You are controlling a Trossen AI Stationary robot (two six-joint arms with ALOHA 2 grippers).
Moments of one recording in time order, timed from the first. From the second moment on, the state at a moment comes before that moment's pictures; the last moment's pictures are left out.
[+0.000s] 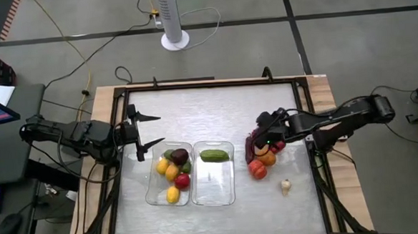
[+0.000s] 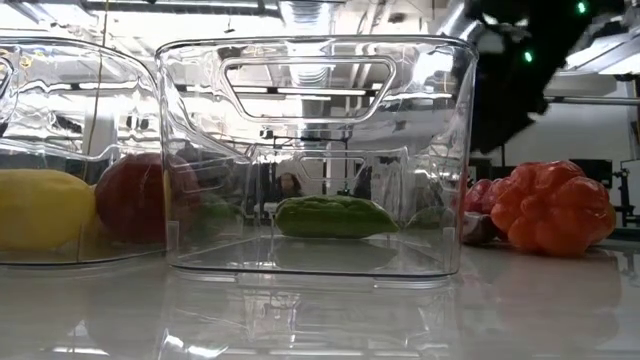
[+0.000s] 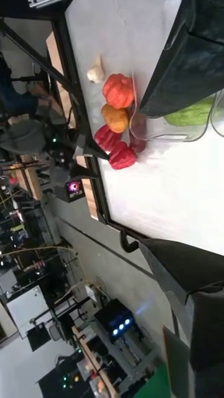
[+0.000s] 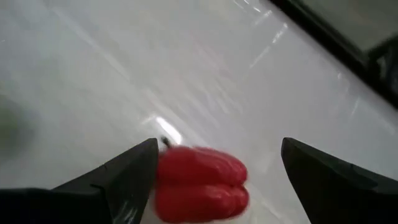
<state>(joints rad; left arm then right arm) -0.25 0.66 0.76 -0.29 -0.51 0.24 0.09 1.22 0.81 -0.76 0.63 0.71</state>
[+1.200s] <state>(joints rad) -0.25 0.61 0.76 -0.33 -0.56 0.26 0.06 1.25 0.84 -0.35 0.47 0.49</state>
